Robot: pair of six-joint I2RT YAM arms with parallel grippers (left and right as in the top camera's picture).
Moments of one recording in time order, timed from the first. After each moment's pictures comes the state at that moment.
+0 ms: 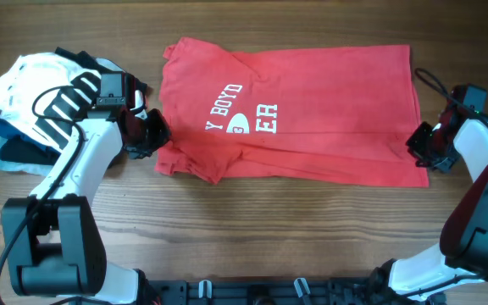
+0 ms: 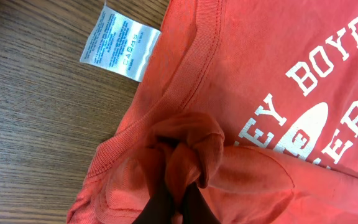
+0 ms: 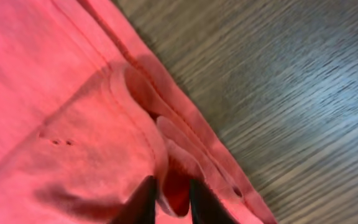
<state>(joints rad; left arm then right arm) 0.00 1.67 1.06 -0.70 0.28 -0.52 -0.40 1.76 1.05 -0.69 0.03 0.32</state>
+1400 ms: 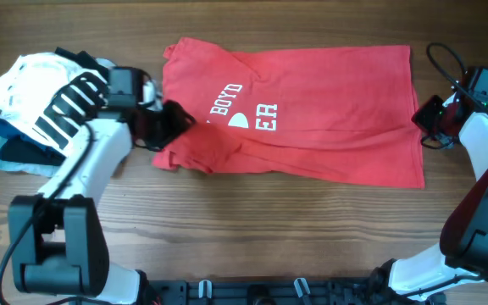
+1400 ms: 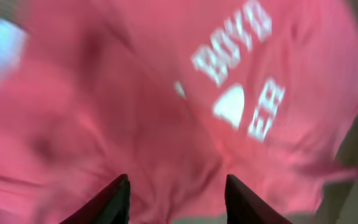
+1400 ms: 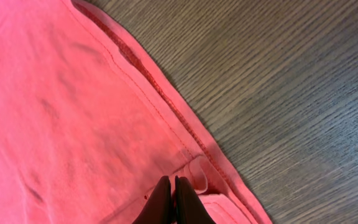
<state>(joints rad) -0.09 1.67 1.06 -0.58 0.47 -0.55 -0.40 1.76 1.14 -0.54 -0.08 0.37</state>
